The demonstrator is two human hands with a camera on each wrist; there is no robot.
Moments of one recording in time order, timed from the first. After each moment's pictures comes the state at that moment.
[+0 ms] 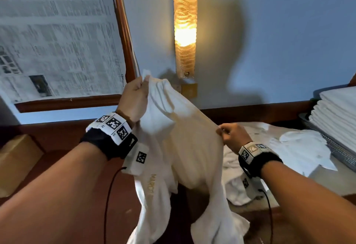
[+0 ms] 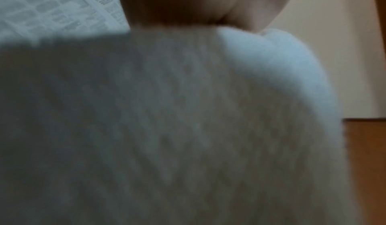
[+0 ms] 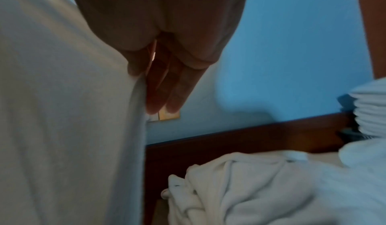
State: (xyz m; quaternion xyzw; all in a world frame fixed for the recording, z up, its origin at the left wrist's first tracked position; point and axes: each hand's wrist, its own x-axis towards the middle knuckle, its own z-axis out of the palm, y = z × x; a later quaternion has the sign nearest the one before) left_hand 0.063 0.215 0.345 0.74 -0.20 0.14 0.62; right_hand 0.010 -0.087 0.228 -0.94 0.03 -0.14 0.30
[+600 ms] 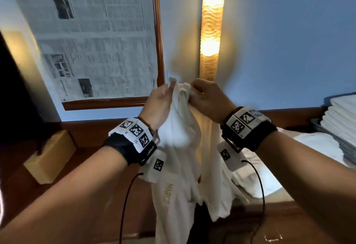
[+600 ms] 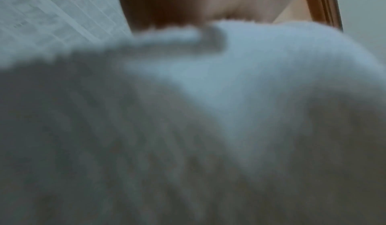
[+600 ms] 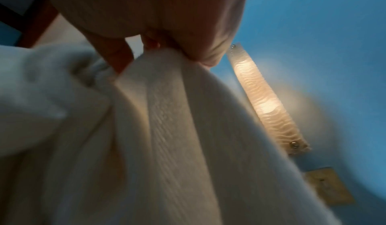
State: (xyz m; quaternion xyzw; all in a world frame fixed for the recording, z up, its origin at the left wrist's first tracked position) left_hand -0.047 0.297 0.369 0.67 -0.25 0.04 0.70; right_hand -0.069 0.128 0.386 -0.85 -0.22 -0.26 0.39
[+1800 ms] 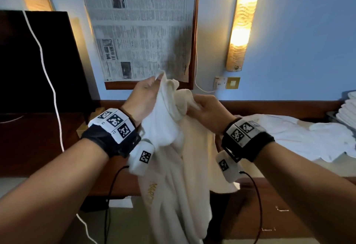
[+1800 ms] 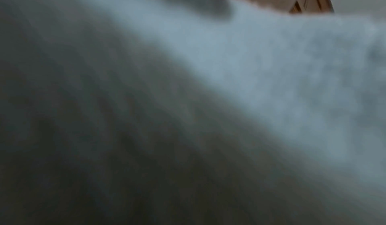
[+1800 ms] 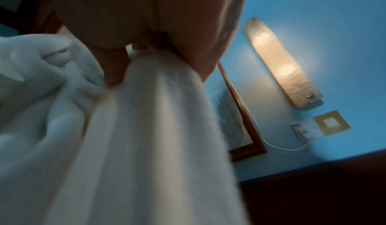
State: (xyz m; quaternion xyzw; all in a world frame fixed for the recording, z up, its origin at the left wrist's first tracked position) left_hand -0.164 0.490 0.372 0.74 -0.20 0.09 0.63; right_hand -0.187 0.286 0.343 -0.87 -0.24 -0.14 0.41
